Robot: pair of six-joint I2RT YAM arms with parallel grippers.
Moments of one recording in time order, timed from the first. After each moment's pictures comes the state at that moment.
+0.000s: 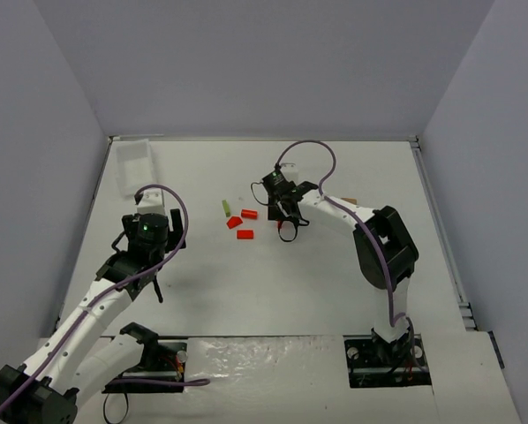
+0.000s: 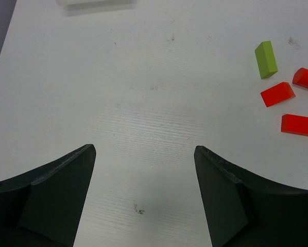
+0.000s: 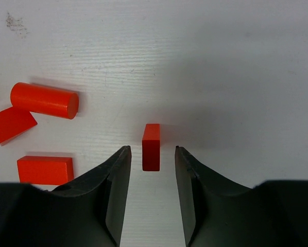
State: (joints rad) left arm -0.41 0.84 0.71 -0.47 -0.50 -0.30; right arm 0.66 1.95 1.41 -0.48 0.33 0.58
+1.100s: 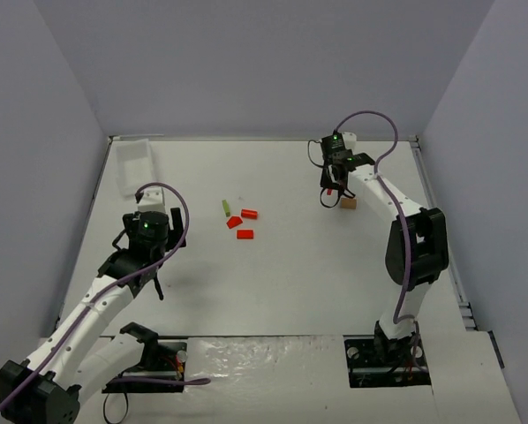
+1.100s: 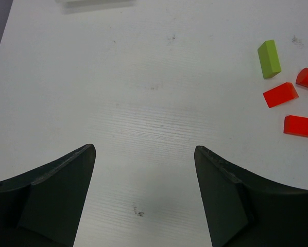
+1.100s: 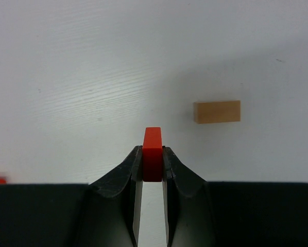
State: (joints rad) left arm -0.39 0.87 0.71 -0.45 -0.49 -0.30; right arm 0.34 1.85 1.50 -0.57 0.33 0.43
